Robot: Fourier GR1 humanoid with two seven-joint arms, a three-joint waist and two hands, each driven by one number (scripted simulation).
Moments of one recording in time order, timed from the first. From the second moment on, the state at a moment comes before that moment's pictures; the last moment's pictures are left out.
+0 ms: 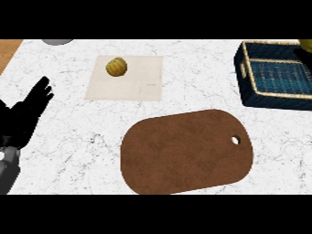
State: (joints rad) left arm -0.20 0.55 -0.17 -1.38 0.37 0.17 0.13; right arm -0.66 -0.36 -0.41 -1.52 0.60 0.14 0.30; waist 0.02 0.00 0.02
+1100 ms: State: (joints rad) left arm -0.22 0.55 -0.16 -1.35 0.38 0.17 0.13; right arm -0.82 -0.53 -0.73 -1.07 0.32 0.02 0.16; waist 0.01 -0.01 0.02
